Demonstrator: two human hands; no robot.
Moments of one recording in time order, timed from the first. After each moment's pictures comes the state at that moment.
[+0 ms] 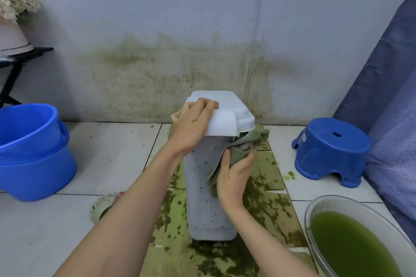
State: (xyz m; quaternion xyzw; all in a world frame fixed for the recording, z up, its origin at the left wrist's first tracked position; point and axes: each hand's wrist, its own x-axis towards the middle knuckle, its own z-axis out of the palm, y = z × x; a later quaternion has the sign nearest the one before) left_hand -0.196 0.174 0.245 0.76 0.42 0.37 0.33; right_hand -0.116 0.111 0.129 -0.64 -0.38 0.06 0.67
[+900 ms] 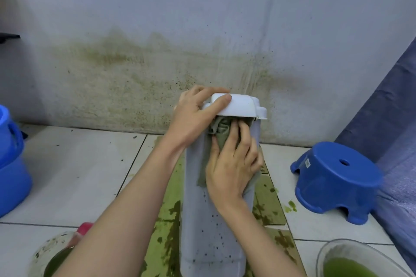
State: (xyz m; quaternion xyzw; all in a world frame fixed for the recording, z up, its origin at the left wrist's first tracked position) left_hand -0.162 0.266 0.249 0.76 0.33 0.46 0.32; right_hand -0.090 0.210 0.156 -0.74 -0.40 -0.35 0.42
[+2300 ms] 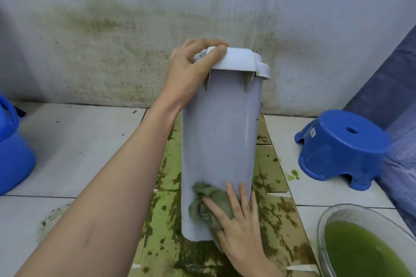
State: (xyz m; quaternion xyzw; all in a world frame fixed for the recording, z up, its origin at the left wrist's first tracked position) left_hand -0.151 0.285 0.243 0.70 0.30 0.52 0.39; right_hand -0.061 0.095 0.004 -0.63 -0.71 -0.21 0.25
